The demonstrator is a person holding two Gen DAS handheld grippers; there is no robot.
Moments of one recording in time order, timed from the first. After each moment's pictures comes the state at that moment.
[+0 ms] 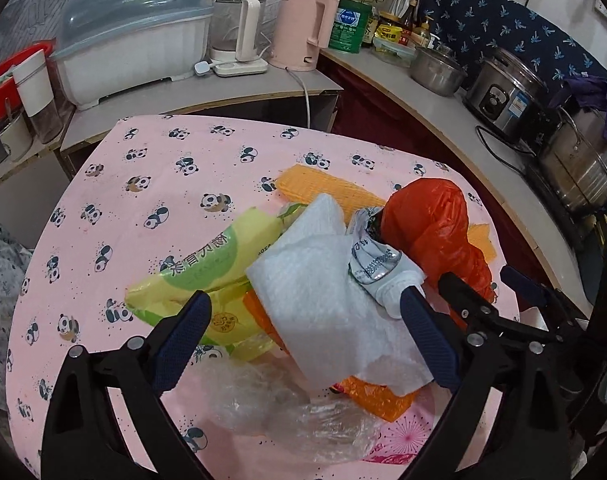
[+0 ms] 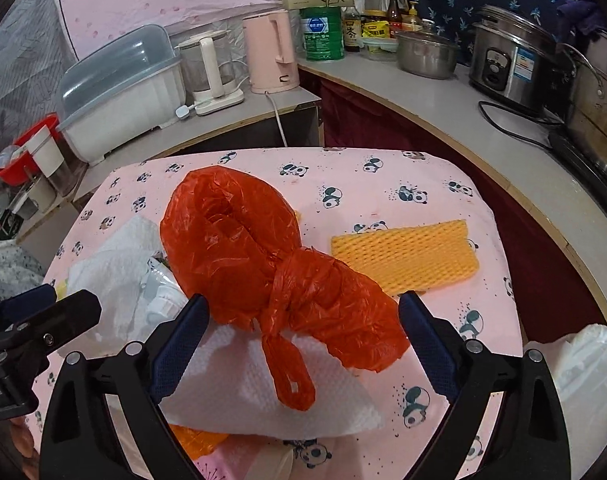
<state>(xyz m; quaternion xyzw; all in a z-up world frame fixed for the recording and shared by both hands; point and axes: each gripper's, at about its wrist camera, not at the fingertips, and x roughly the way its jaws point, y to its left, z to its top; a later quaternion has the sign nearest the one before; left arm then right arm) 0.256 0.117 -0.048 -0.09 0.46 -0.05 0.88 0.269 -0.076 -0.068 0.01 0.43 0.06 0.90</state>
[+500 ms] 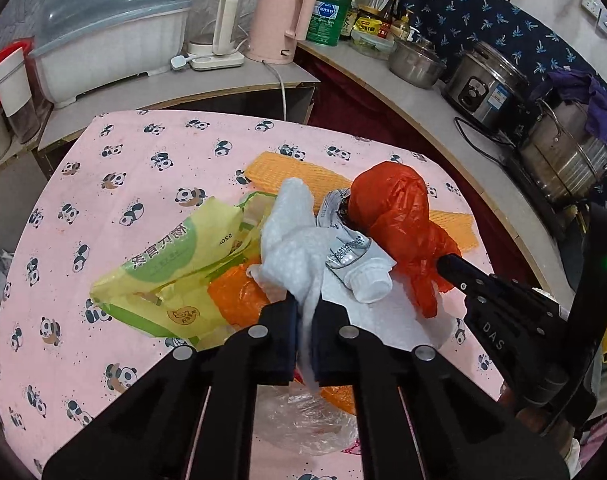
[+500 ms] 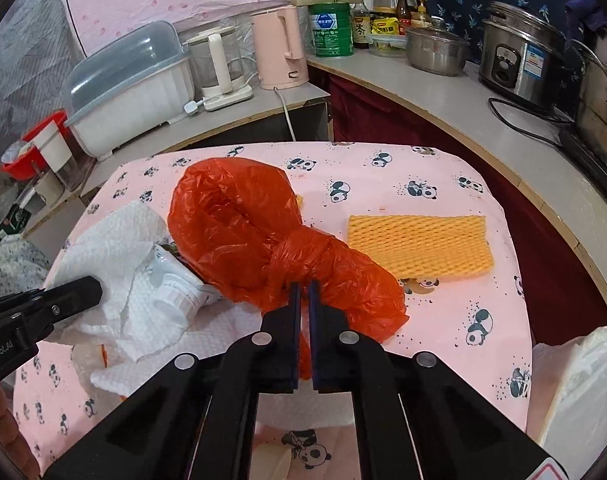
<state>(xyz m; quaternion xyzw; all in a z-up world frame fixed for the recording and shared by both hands) 0.251 0.114 -0.045 -0.10 0.46 -0.09 0.88 0.263 -0.084 -0.071 0.02 0.44 0.08 0.90</state>
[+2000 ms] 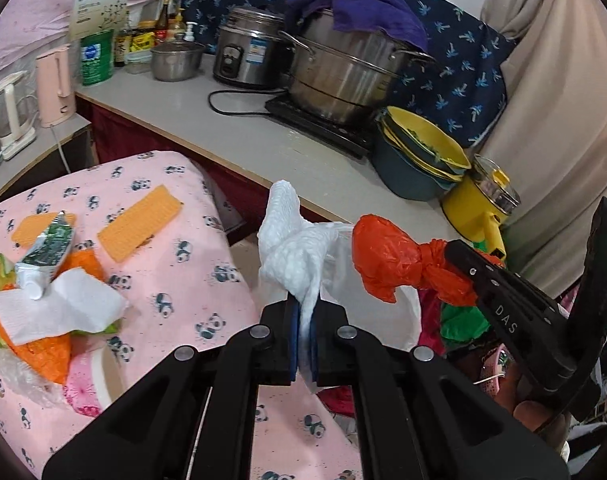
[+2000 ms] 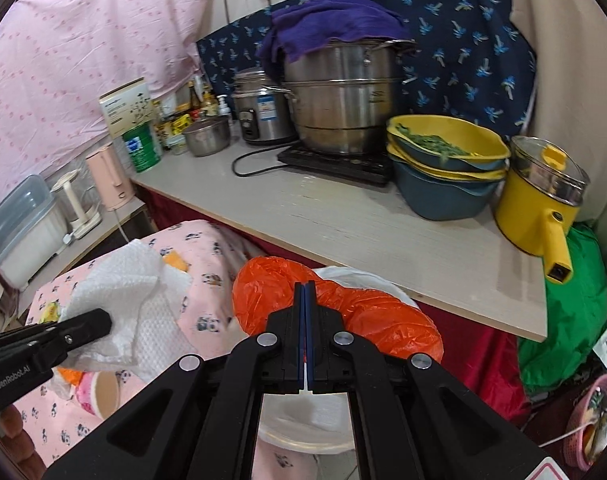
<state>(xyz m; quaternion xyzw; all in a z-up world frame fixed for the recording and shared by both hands) 0.132 -0.145 0.036 -0.01 0.42 -0.36 0.83 0.042 -0.341 0.037 0.13 0.32 -0.19 0.92</state>
